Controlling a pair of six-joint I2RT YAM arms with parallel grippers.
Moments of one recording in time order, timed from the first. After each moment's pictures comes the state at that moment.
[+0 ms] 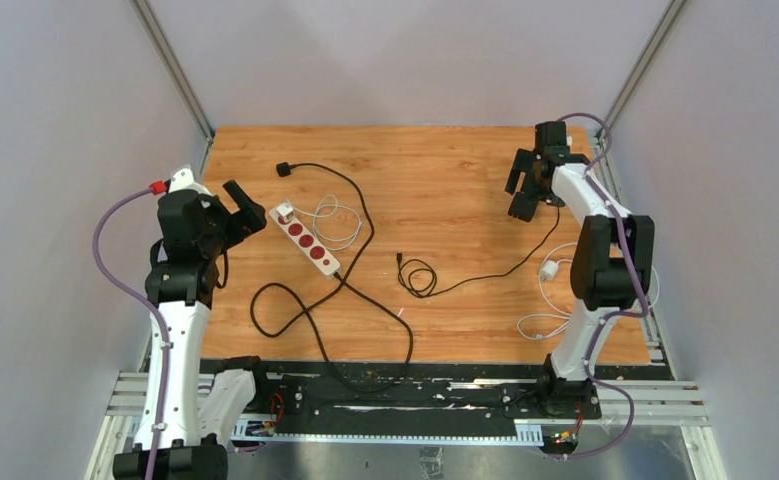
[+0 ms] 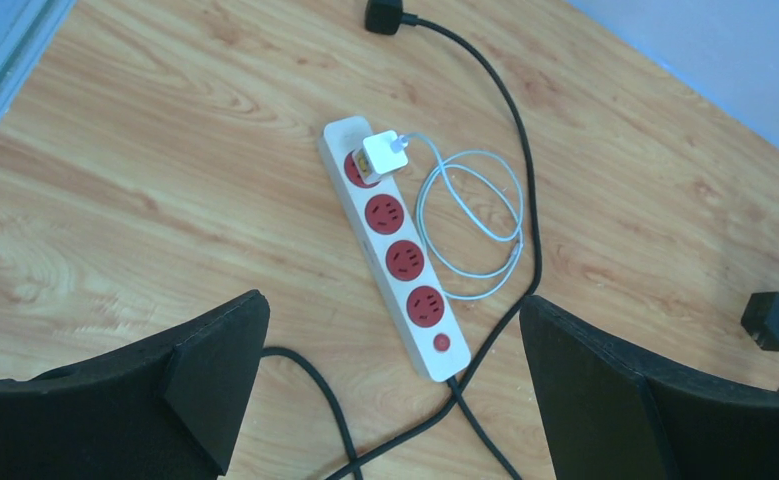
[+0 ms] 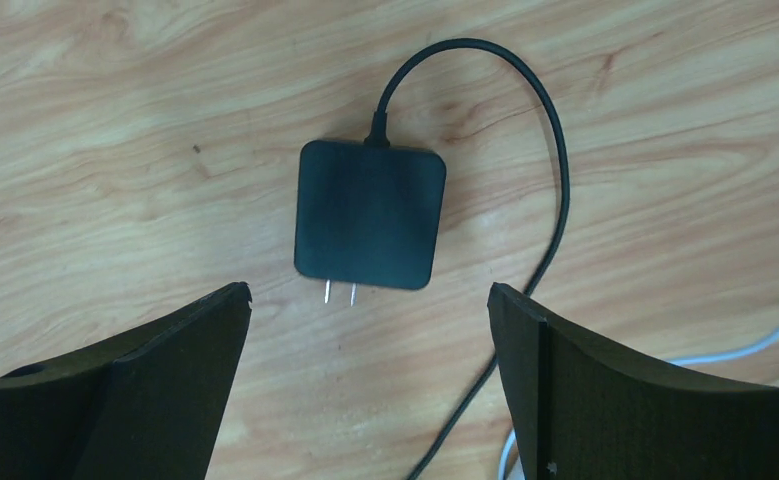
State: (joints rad) left arm 0.12 0.83 0.96 -0.56 0.05 -0.43; right arm 0.02 1.83 1.47 -0.55 0.17 0.29
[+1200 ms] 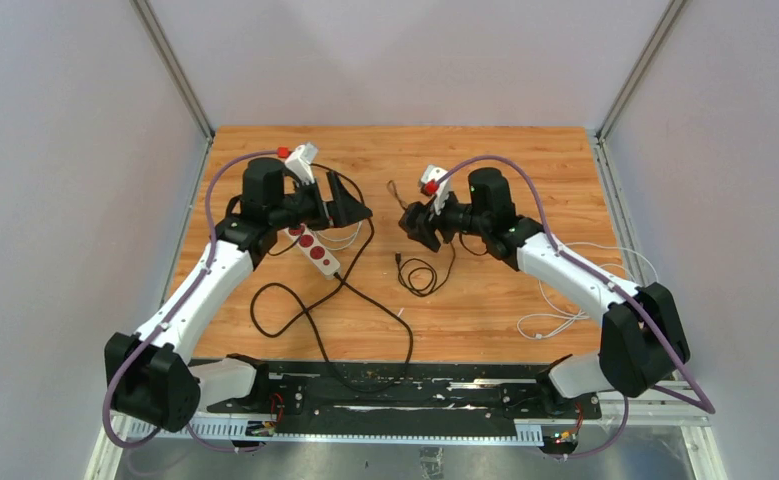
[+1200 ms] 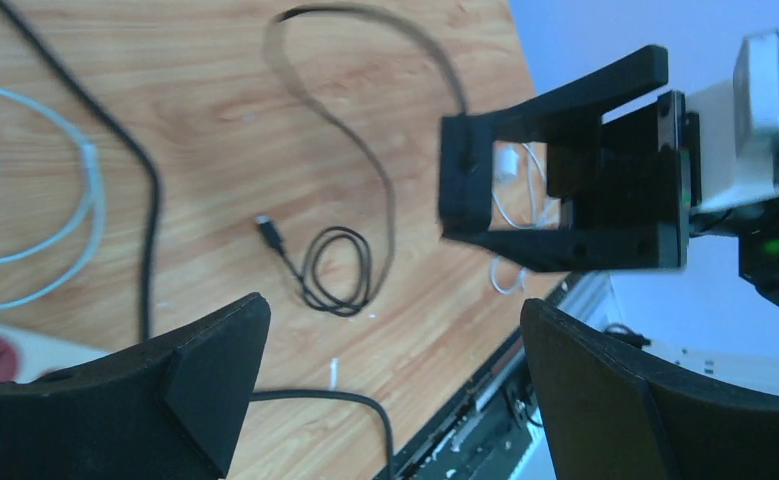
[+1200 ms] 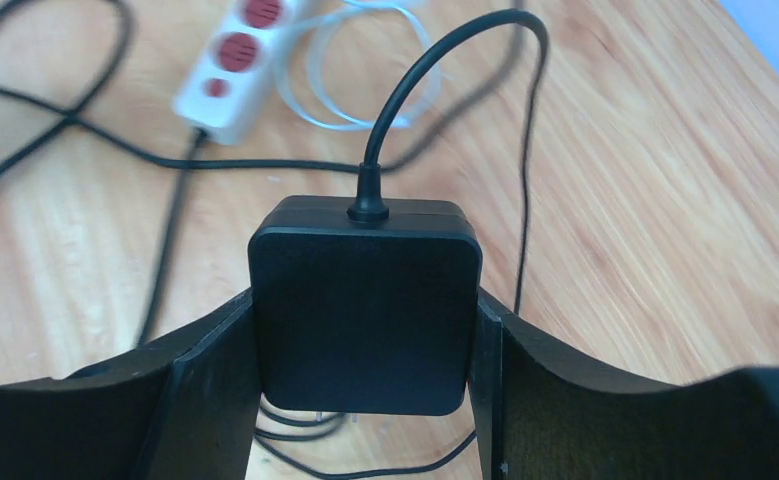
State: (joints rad) left arm -0.24 1.17 0.97 -0.23 0.57 -0.55; right arm 0.49 1.41 0.99 -0.02 -0.47 -0.32
